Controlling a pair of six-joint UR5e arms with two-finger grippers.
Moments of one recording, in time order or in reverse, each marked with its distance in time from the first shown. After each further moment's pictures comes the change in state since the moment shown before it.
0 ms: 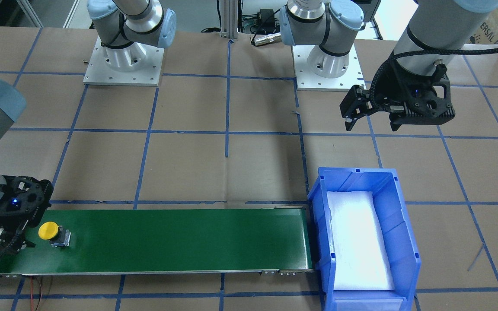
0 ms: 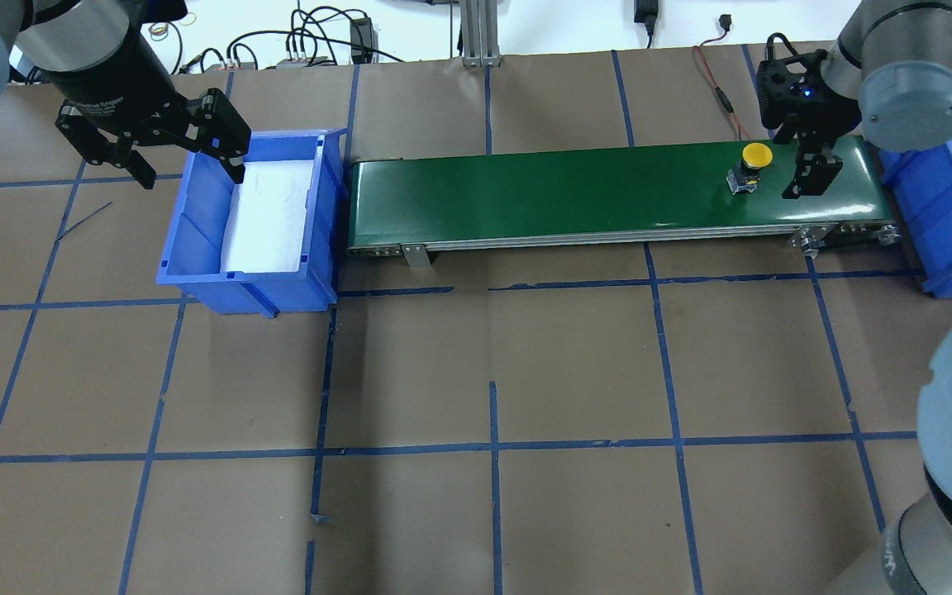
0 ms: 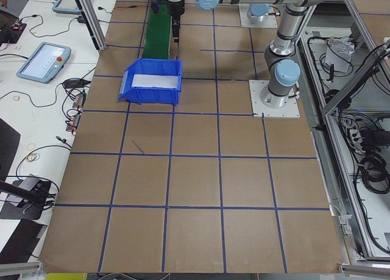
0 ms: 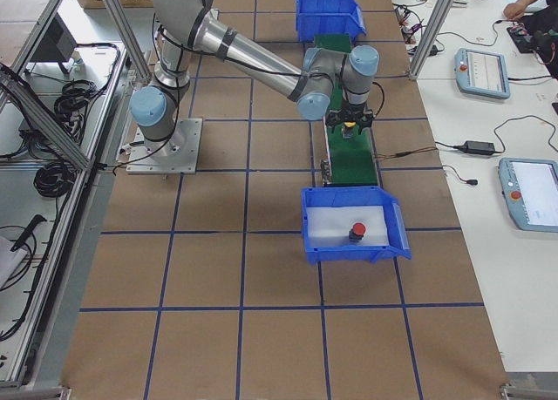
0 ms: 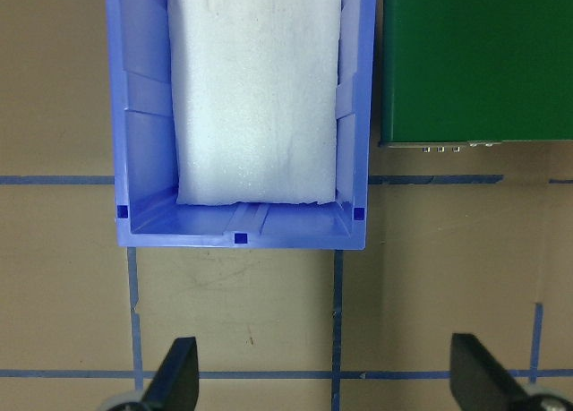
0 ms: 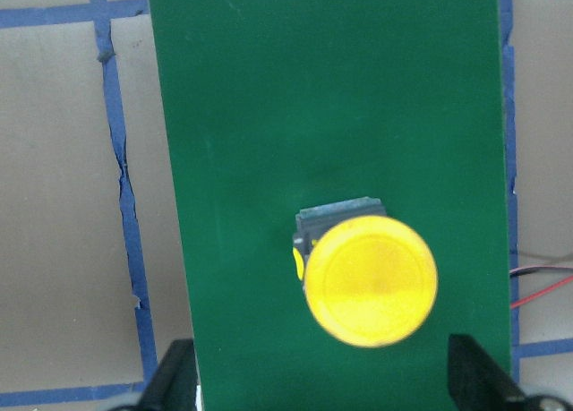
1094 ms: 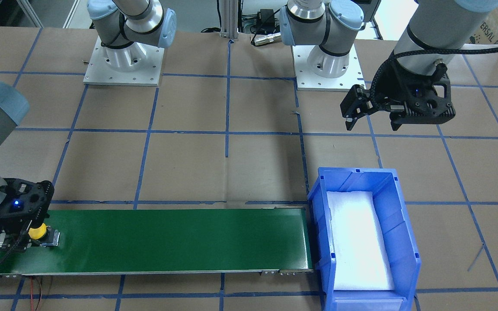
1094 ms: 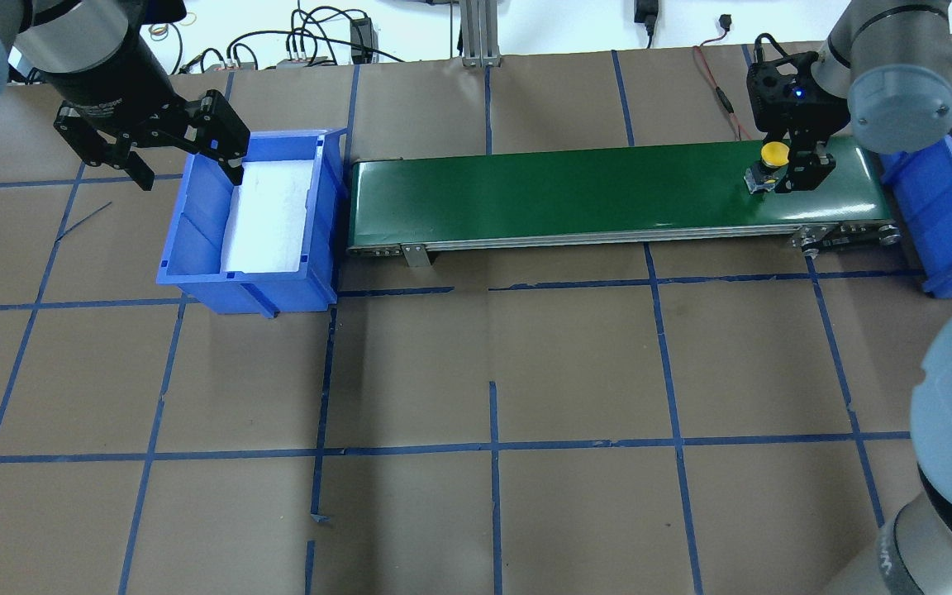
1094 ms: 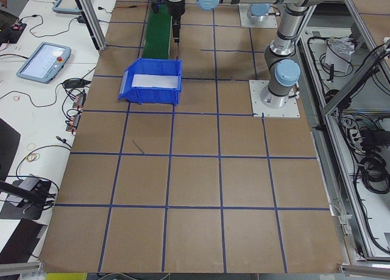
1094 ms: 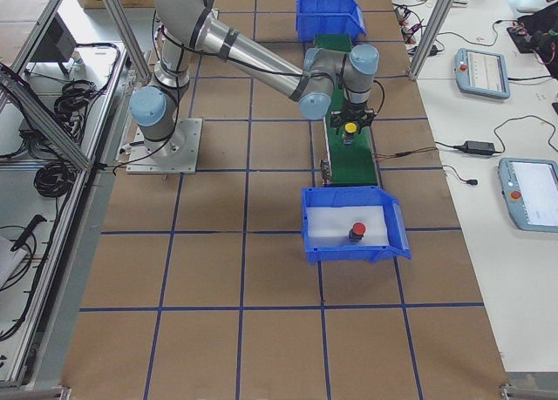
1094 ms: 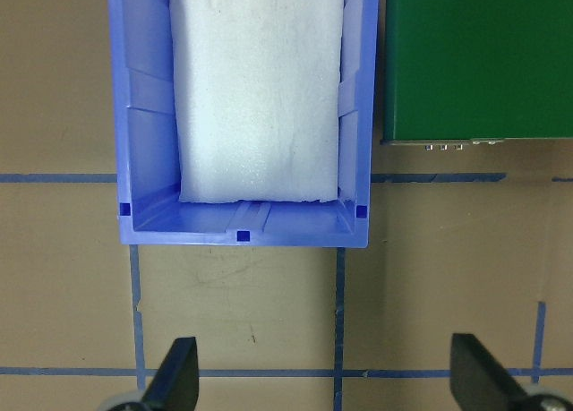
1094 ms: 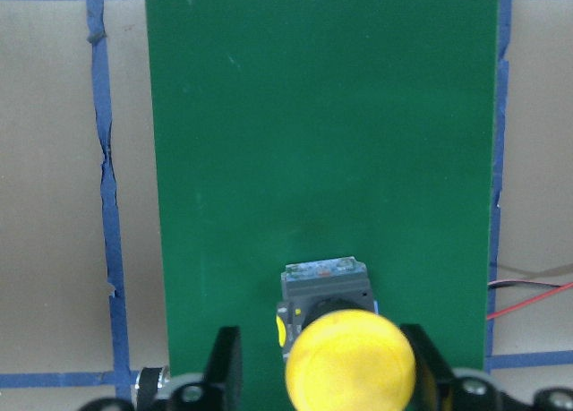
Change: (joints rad) left arm 0.001 0.003 -0.002 -0.001 0.002 0.000; right arm 0.003 0.010 -0.004 -0.034 -0.011 -0.064
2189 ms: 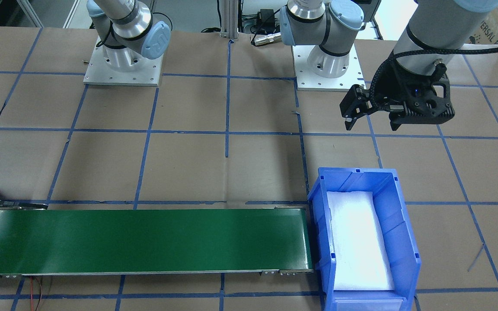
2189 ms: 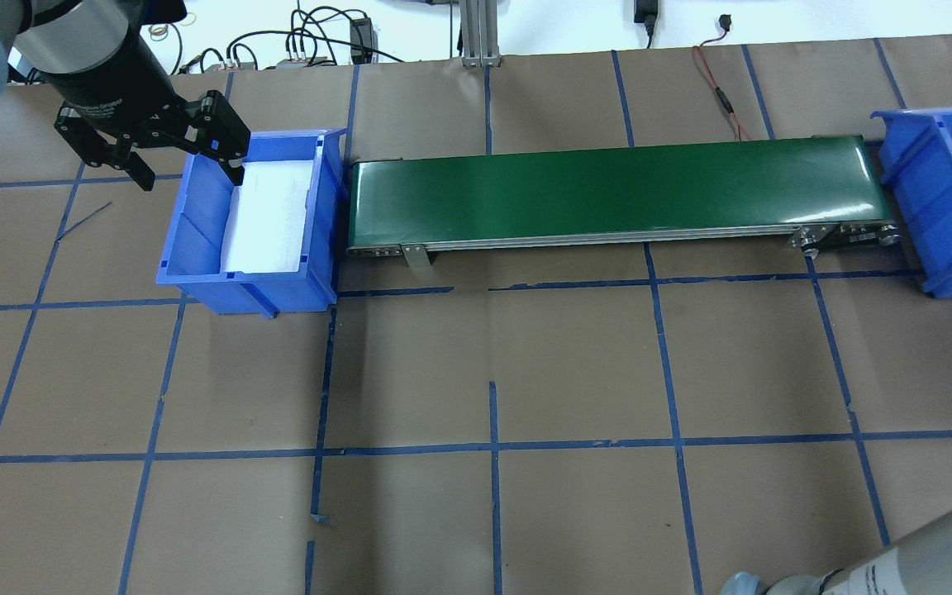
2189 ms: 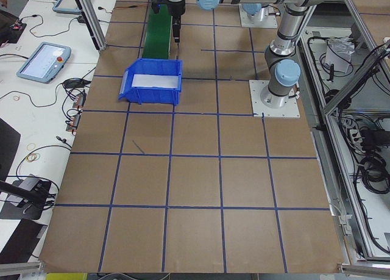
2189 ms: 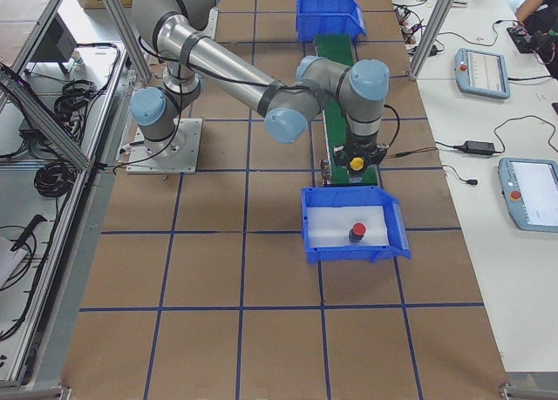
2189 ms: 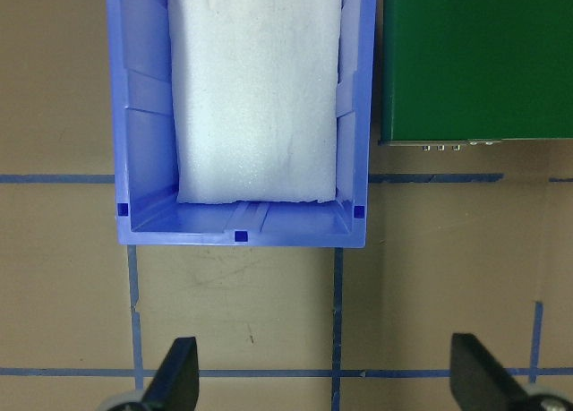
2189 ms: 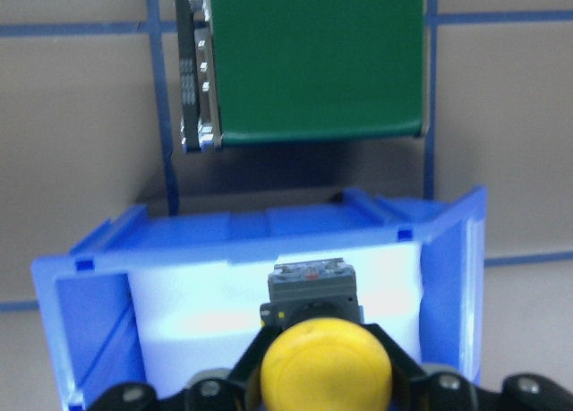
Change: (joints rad) left arm -0.001 0.000 -0.002 -0.001 -0.002 0.000; right arm -0.380 -0.061 -0.209 0.198 0.004 -0.341
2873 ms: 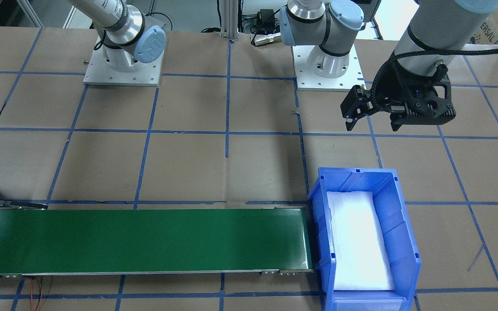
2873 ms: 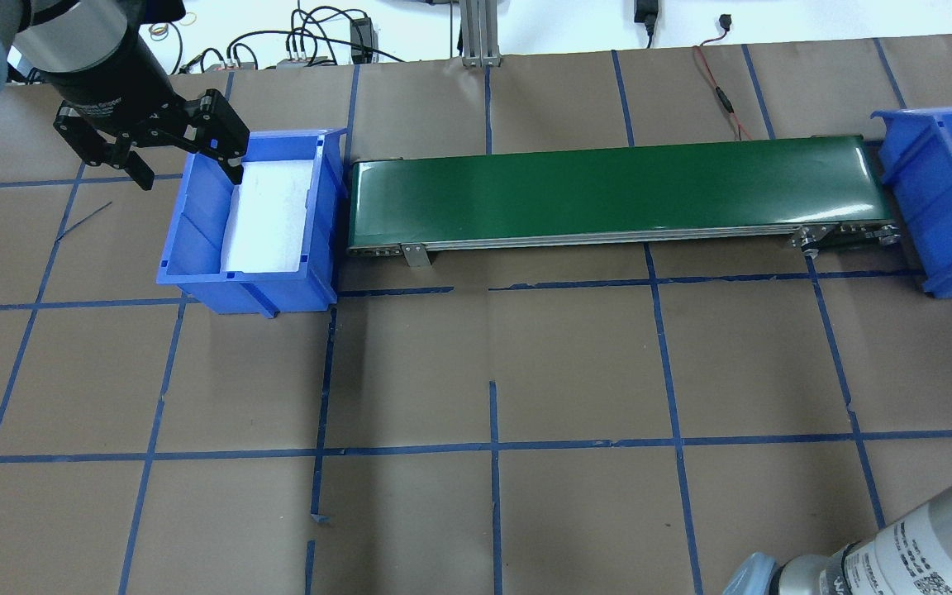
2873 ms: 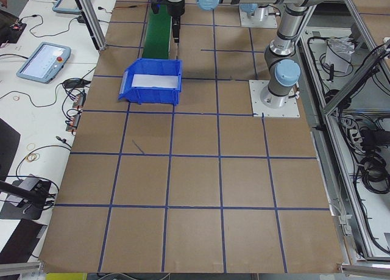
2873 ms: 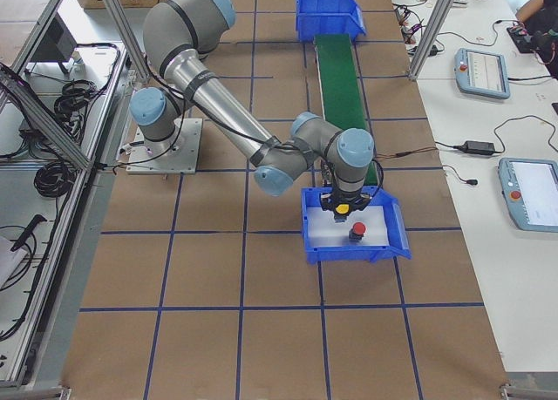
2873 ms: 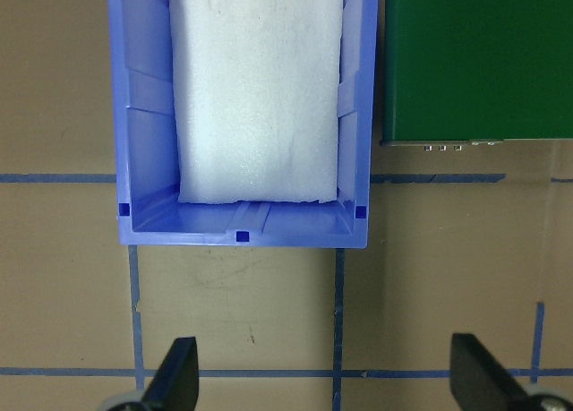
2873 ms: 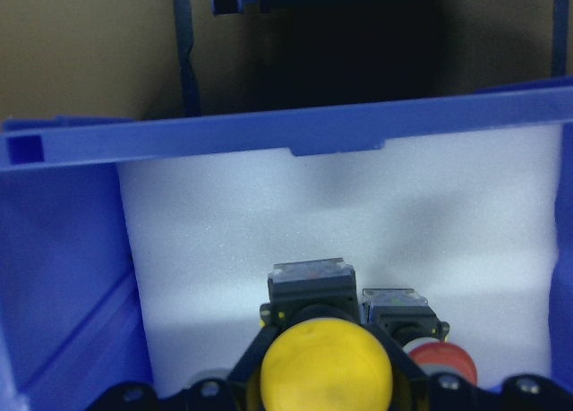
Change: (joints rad) left arm 0.003 0.000 0.001 0.001 0.000 0.000; right arm -0.072 0.112 0.110 -0.176 0.007 -0.062
